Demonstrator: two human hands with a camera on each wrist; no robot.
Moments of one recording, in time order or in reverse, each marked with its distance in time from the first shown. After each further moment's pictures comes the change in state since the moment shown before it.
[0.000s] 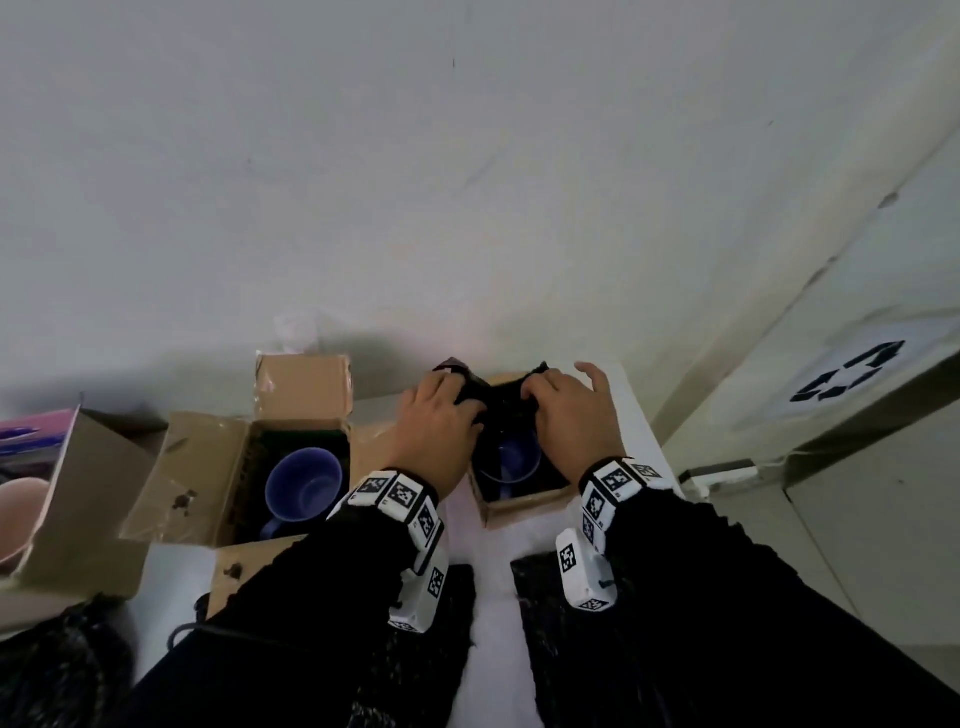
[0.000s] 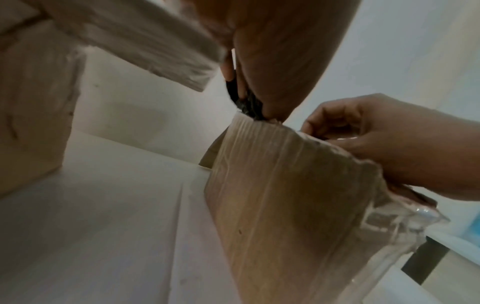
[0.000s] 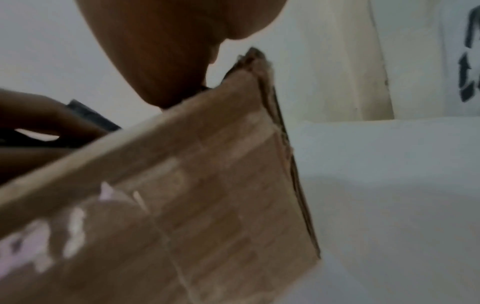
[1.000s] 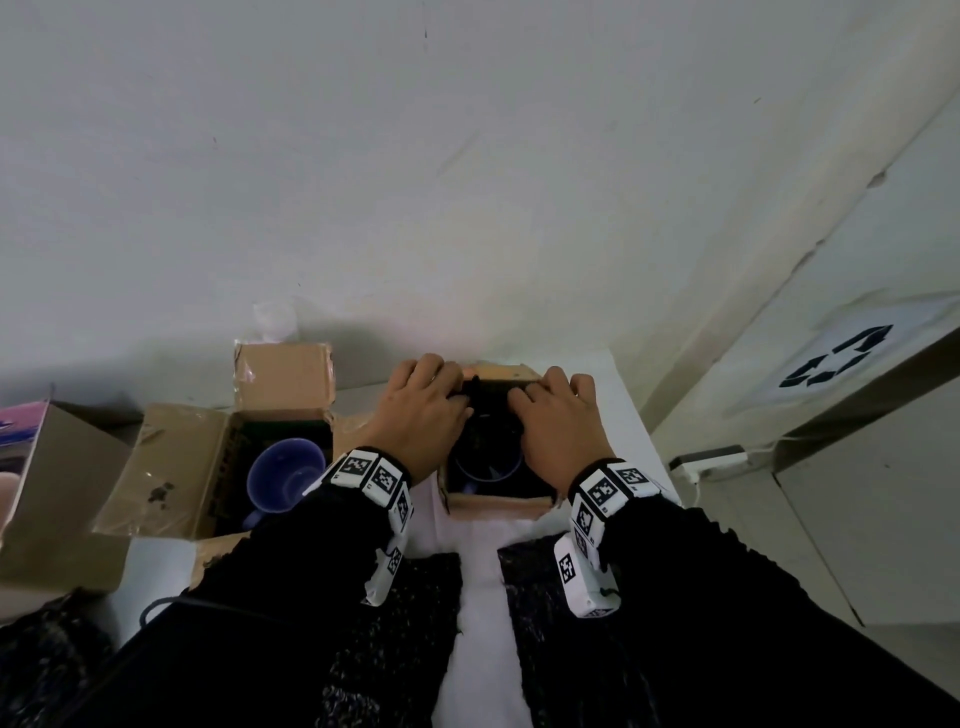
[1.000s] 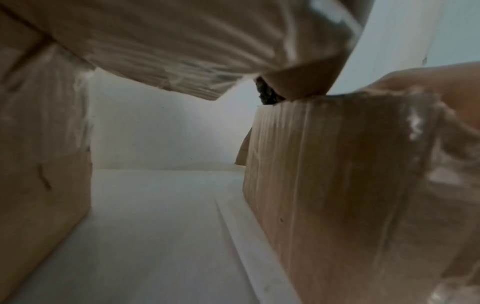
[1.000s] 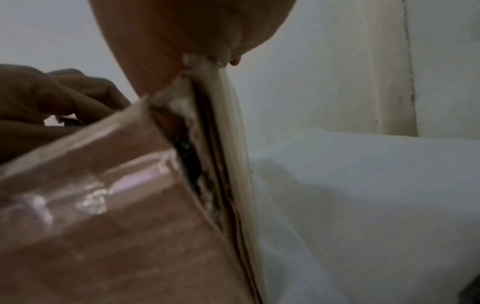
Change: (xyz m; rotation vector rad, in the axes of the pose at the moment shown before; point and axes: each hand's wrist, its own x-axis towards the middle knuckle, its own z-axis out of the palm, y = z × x) left_hand 0.005 -0.012 0.006 0.286 0.073 0.273; right_hand -0.017 -0.011 -0.004 -0.235 -0.160 -0.060
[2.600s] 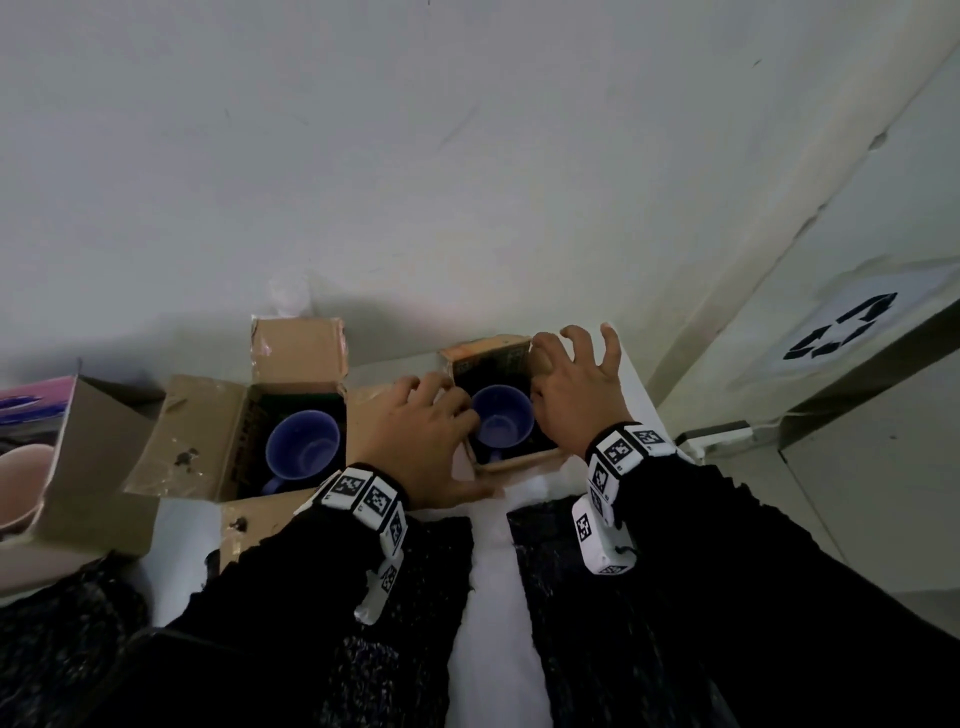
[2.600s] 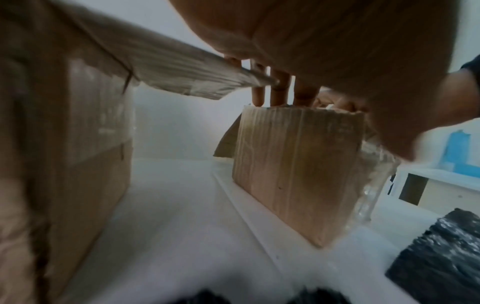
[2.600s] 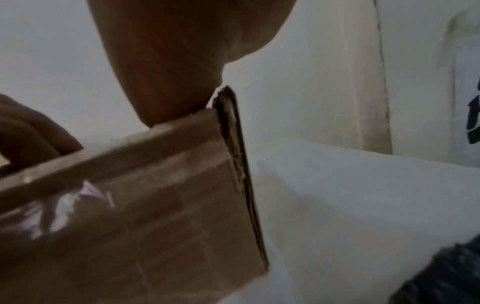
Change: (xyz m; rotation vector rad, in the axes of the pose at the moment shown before) left_hand -0.047 0.019 -0.033 -0.133 -0.233 0.043; right_hand -0.010 0.007 -0.002 -0.094 -0.086 0.079
